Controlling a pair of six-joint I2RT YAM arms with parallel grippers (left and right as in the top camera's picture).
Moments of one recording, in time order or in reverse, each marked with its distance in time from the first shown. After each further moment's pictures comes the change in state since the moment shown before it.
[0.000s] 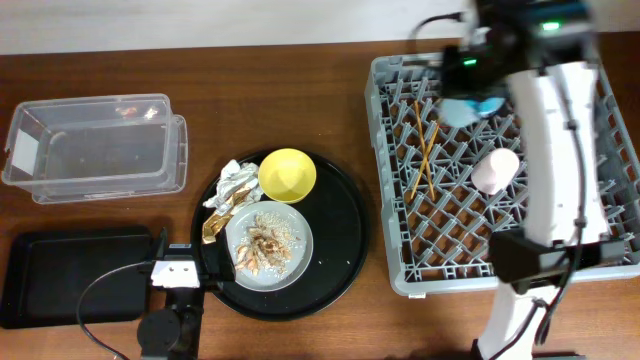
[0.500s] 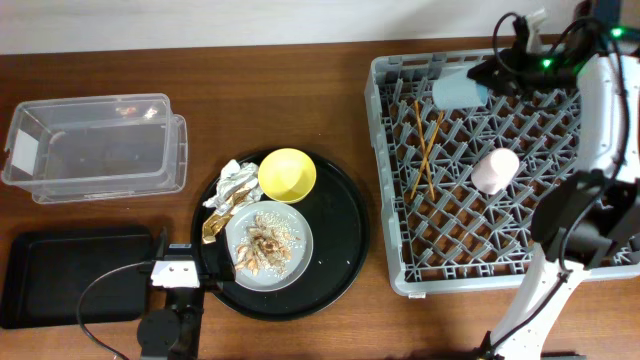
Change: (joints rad) left arm 0.000 0.000 0.000 0.000 0.000 0.000; right arm -0.393 0.216 -0.348 0.415 -0.914 -0.192
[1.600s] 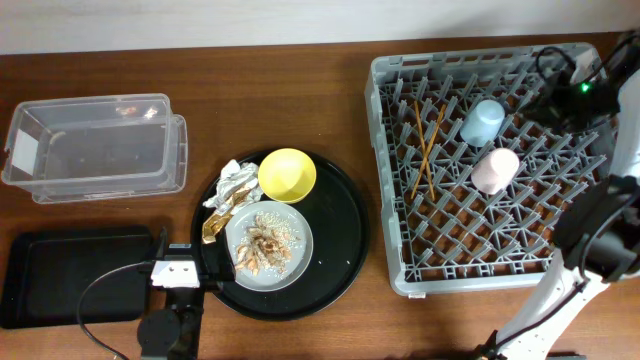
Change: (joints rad) left arm 0.000 0.000 0.000 0.000 0.000 0.000; right arm -0.143 -0.067 -0.050 -0.111 0.404 0.103
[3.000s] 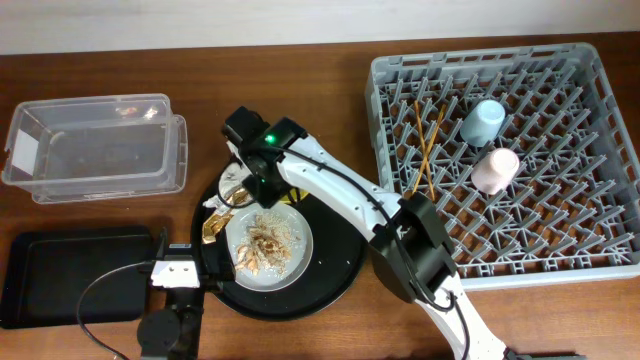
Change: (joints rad) left arm 0.000 0.000 0.000 0.000 0.000 0.000; right arm 1.233 0.173 -0.048 0.249 0.515 -0.066
